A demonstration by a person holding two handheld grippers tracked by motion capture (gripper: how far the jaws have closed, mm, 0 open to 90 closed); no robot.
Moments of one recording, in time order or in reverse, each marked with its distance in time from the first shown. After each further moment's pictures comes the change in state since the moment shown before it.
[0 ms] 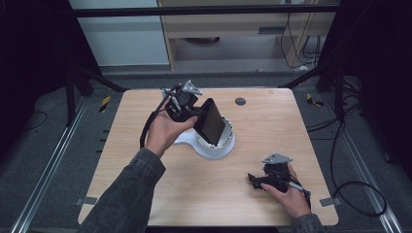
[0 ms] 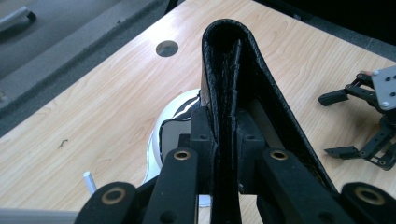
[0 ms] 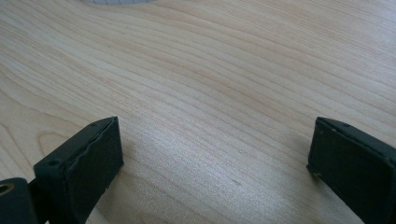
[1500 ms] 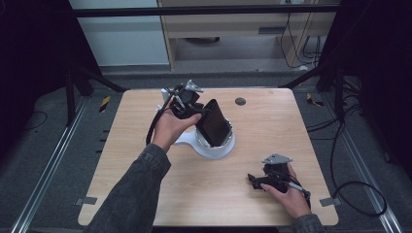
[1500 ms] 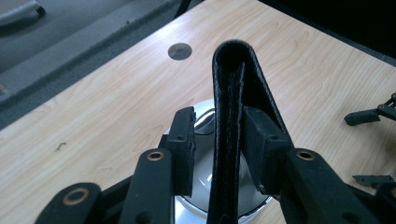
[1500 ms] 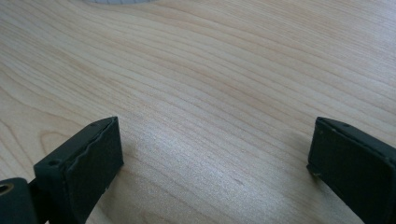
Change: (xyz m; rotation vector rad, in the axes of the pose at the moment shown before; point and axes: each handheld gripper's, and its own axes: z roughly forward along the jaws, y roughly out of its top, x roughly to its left) left arm 0.018 -0.004 0.028 -0.038 0.033 -0.058; right arm 0.001 0.000 0.000 0.000 0.001 0.002
